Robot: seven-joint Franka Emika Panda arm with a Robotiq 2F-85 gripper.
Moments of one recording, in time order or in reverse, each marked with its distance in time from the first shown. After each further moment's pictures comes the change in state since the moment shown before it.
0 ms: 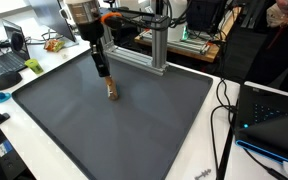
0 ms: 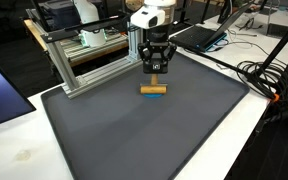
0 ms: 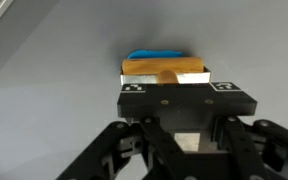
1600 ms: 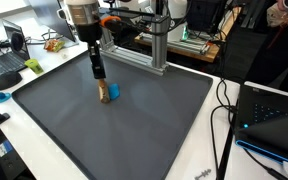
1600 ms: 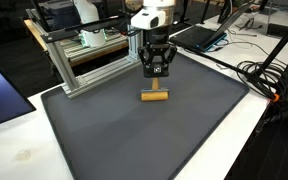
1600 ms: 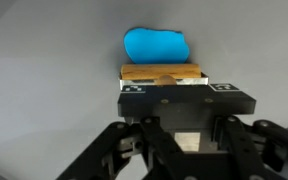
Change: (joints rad) arm -0.002 0.008 -0.003 -0.024 -0.034 0.105 -0.066
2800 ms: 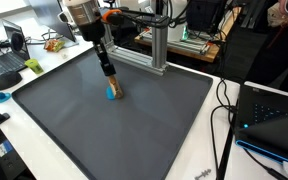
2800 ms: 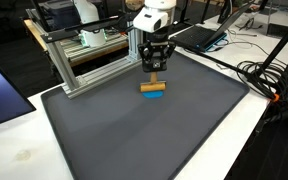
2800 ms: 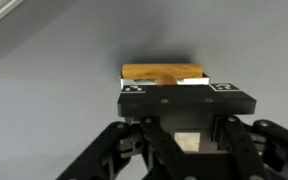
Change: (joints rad) arm -0.017 0.003 0.024 0.057 0.080 -0.209 -0.133
